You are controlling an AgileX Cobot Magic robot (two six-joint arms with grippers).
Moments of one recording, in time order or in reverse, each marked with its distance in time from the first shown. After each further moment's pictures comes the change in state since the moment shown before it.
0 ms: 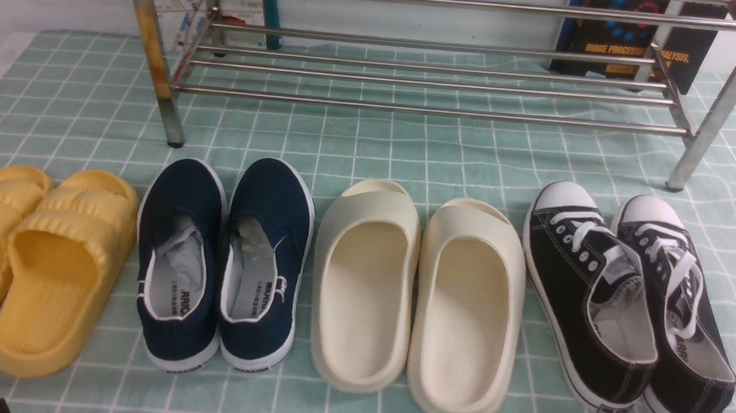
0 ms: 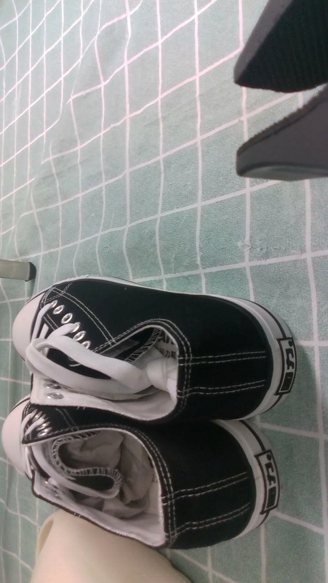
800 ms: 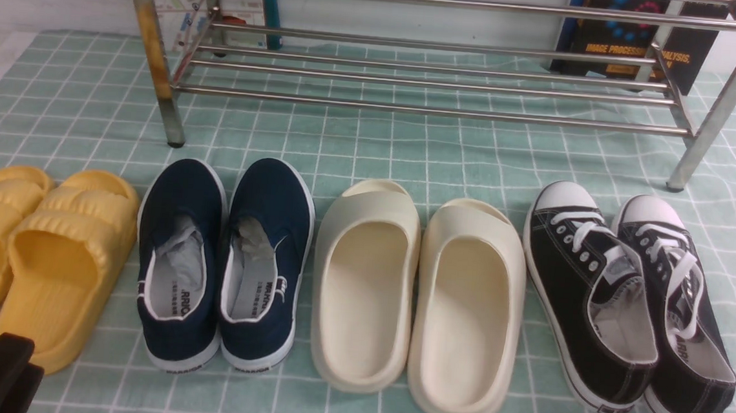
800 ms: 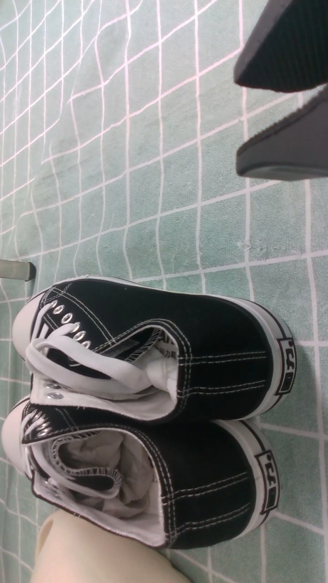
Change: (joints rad) right arm 0.000 0.000 0.000 0.000 0.000 0.000; left arm 0.000 0.000 -0.008 -0.306 -0.036 -0.028
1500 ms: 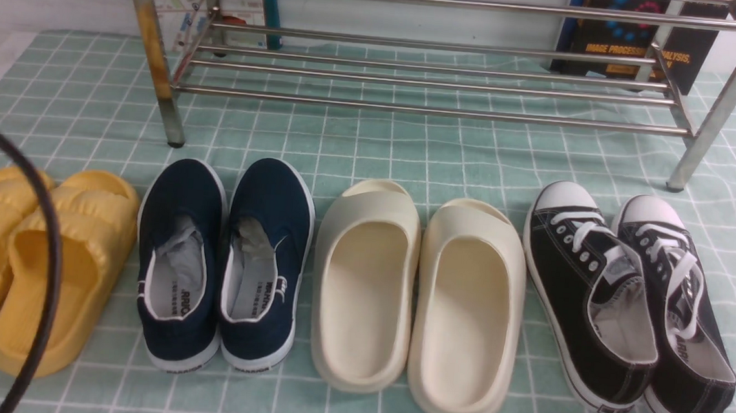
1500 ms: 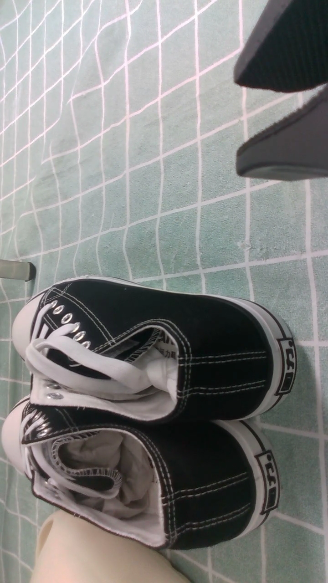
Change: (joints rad) right arm 0.000 0.000 0.000 0.000 0.000 0.000; left arm 0.000 0.700 -0.860 0.830 0.833 0.312
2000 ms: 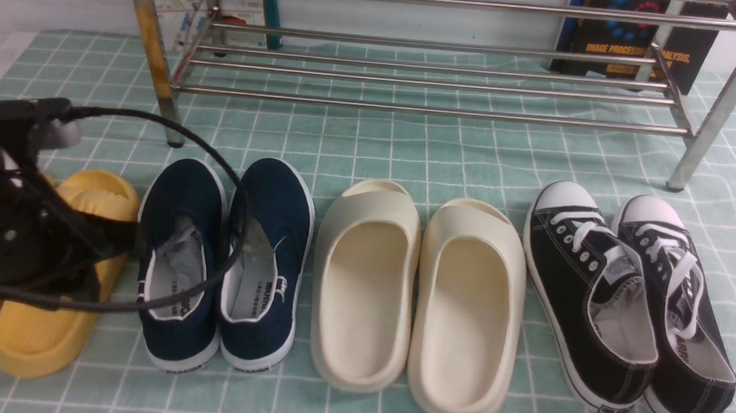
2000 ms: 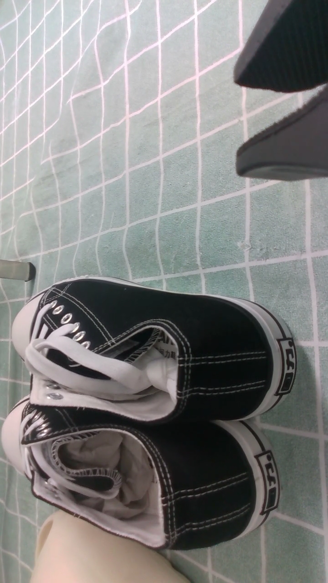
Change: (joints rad) right arm 0.000 0.000 0.000 0.000 0.000 0.000; left arm -0.196 0.611 -0.128 0.063 -0.014 -0.066
